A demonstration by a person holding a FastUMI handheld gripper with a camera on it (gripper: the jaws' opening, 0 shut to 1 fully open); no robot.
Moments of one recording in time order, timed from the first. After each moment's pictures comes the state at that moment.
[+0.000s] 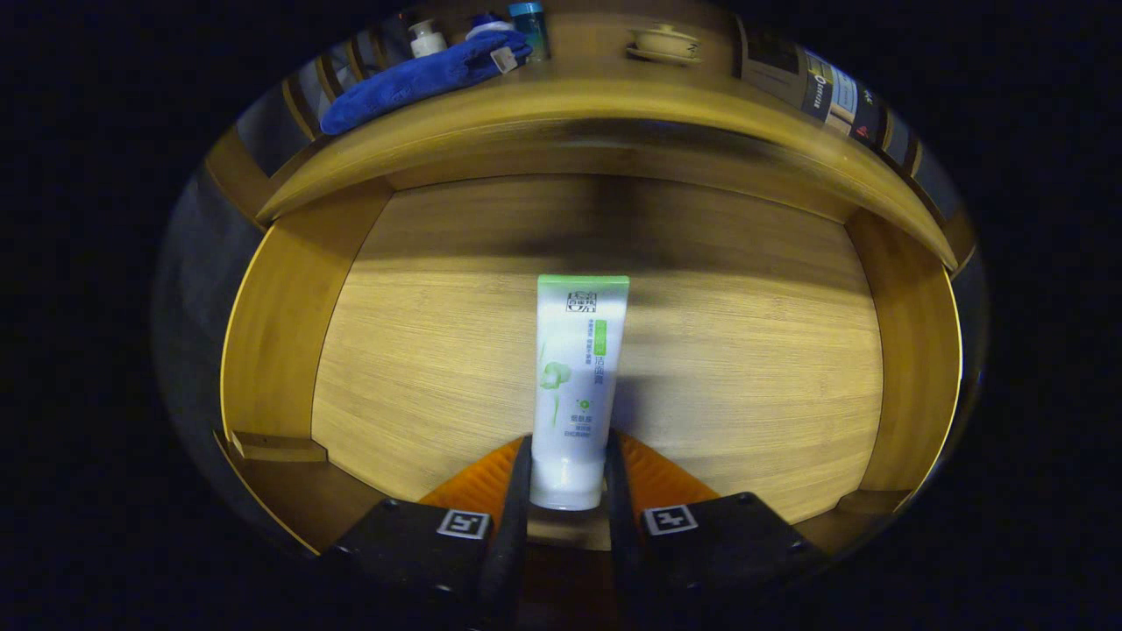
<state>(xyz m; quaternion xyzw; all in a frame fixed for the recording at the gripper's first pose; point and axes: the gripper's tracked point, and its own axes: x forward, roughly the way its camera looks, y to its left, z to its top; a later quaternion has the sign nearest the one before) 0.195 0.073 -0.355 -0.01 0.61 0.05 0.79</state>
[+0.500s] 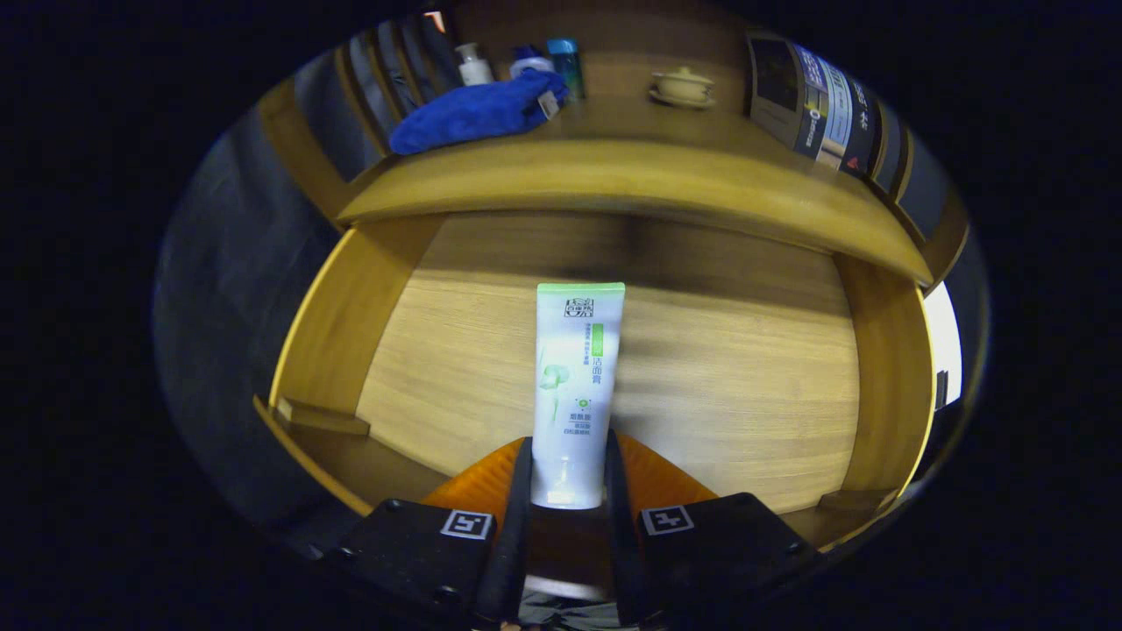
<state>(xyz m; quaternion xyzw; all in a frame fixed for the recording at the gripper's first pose) 0.193 0.090 -0.296 -0.03 0.56 0.12 0.82</state>
